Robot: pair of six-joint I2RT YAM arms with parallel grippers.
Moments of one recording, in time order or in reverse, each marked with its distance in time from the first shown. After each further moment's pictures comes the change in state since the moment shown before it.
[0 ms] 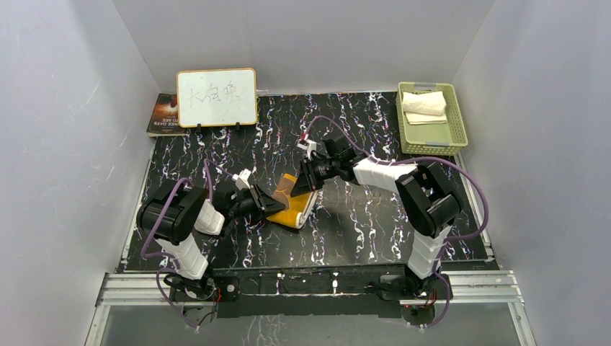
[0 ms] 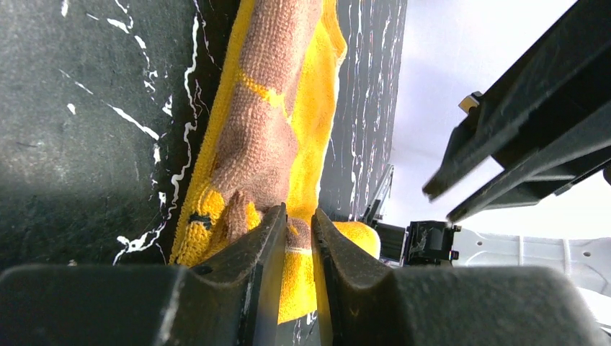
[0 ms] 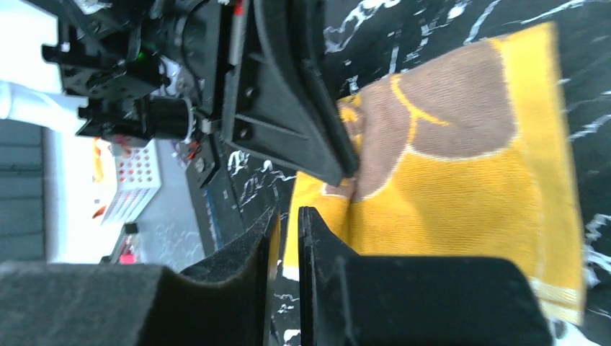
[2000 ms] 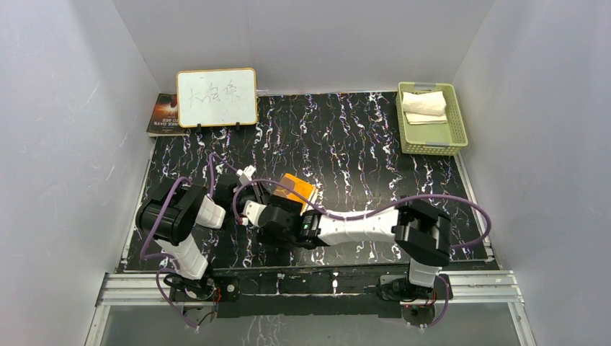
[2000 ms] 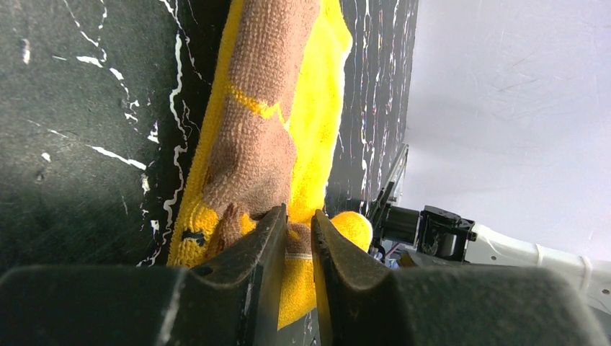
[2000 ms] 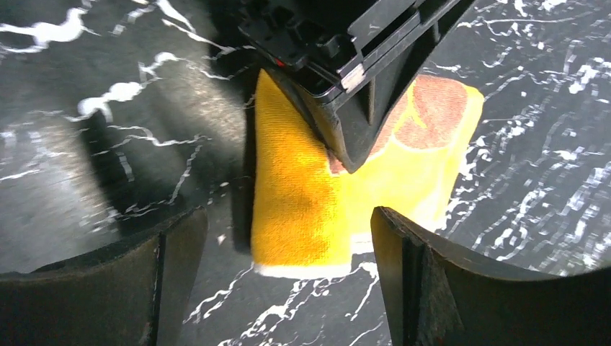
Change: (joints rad) left arm 0.000 -0.004 0.085 -0.166 0.068 0.115; right arm 0.707 -0.088 0.037 -0.278 1.250 -0.612
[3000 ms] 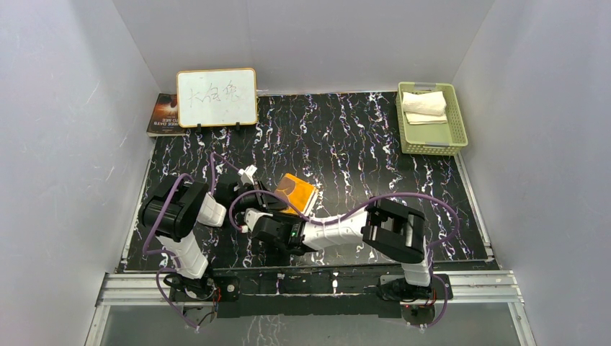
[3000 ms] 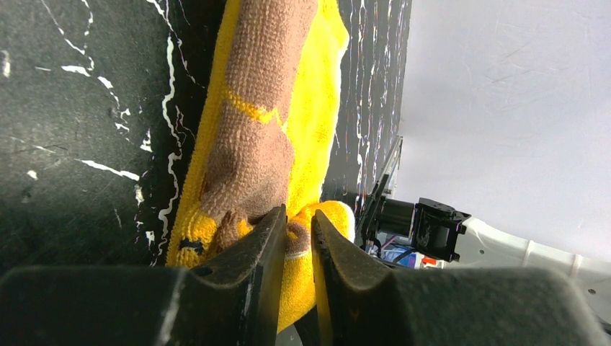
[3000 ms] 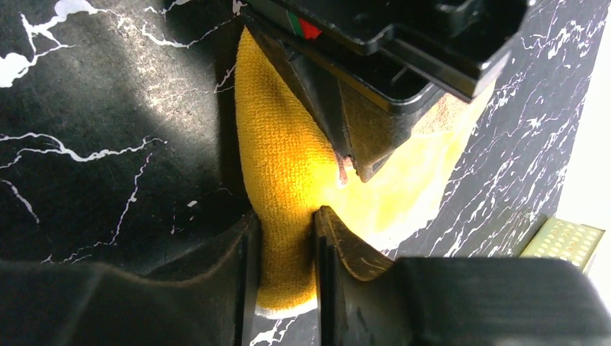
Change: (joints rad) left arm 0.005 0.036 0.018 0.018 0.043 -0.004; right arm 0.023 0.191 0.022 0.025 0.244 -0.057
